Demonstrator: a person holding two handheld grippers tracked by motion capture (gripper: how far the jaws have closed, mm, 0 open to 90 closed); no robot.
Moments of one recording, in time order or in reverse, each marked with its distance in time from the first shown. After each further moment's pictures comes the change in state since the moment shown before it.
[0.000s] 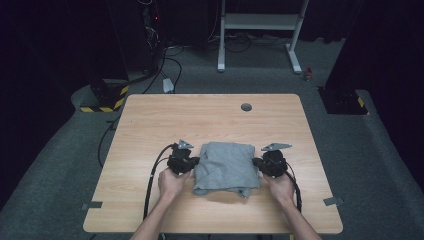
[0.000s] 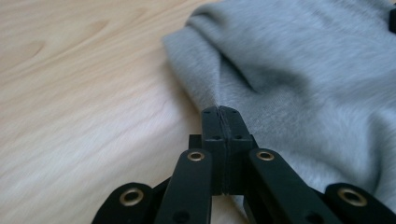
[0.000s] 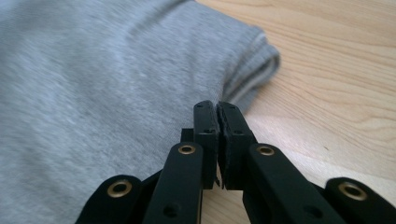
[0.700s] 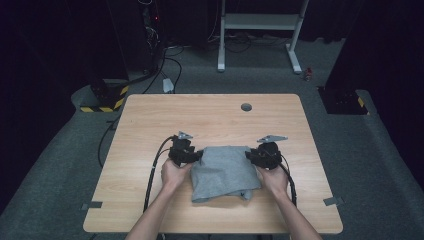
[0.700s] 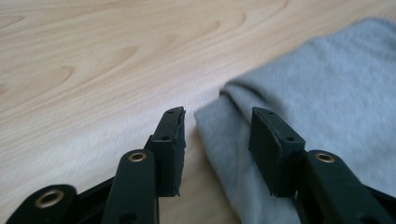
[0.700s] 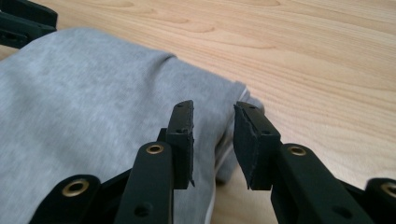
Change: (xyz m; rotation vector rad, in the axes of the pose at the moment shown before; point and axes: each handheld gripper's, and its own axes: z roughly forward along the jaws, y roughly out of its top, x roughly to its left) left arm 0.017 0.026 0.025 -0.045 0.008 -0.054; right arm 0.004 0.027 0.009 -0.051 0.011 0.027
